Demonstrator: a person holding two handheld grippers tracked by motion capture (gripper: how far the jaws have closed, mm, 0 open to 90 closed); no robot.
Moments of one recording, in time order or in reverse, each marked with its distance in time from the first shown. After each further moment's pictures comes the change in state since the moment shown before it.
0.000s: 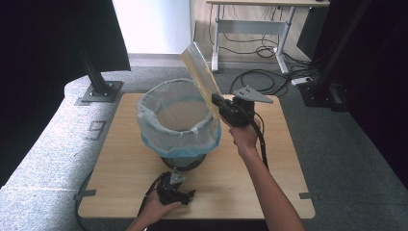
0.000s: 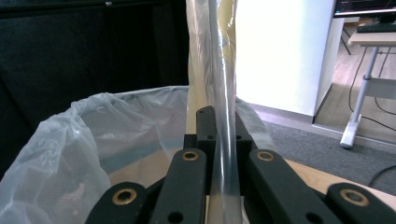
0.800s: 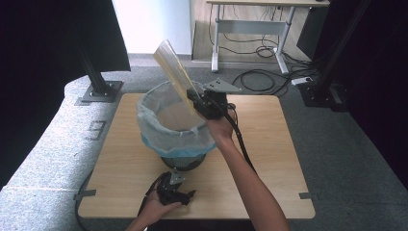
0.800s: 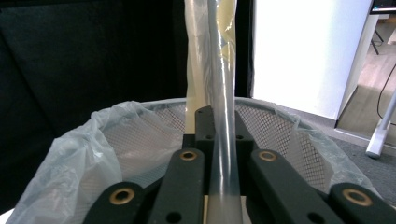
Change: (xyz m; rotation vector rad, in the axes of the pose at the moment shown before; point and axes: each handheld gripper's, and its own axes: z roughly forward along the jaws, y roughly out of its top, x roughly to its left) left arm 0.000 0.000 0.000 0.000 -0.003 0.003; right arm 0.034 0.008 0.055 0.029 0.058 -0.041
